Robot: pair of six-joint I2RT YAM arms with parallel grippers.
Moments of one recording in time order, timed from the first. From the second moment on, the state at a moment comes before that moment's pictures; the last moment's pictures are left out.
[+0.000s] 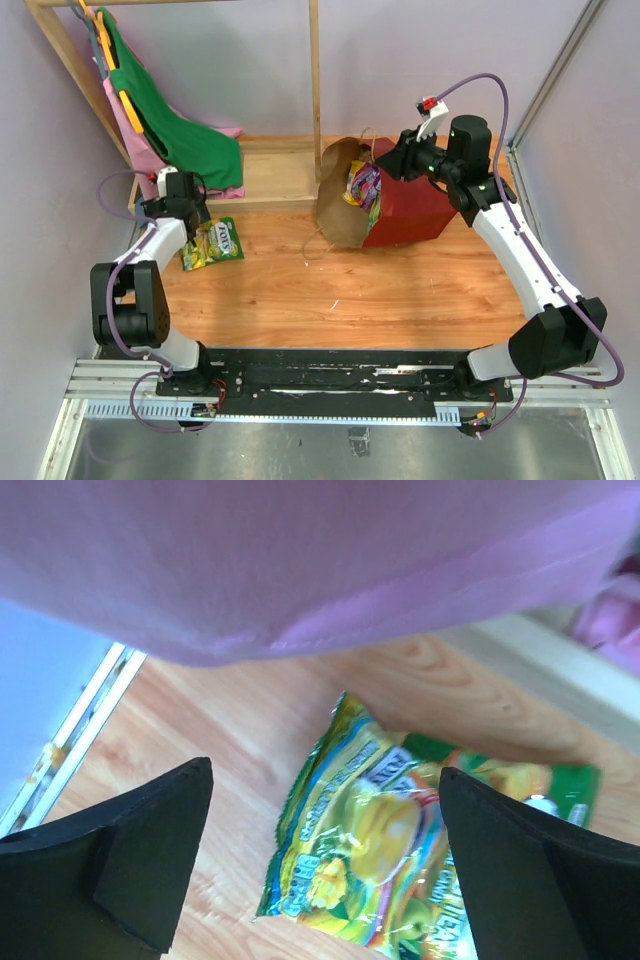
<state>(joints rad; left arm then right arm) 0.06 1.53 0.92 -0.18 -0.55 -0.28 0.29 1.40 1.38 -0.22 -0.50 0.16</state>
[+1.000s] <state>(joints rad) -0.06 1.41 0.59 0.12 0.03 -0.51 0.29 1.40 1.38 -0.22 -0.50 0.16</state>
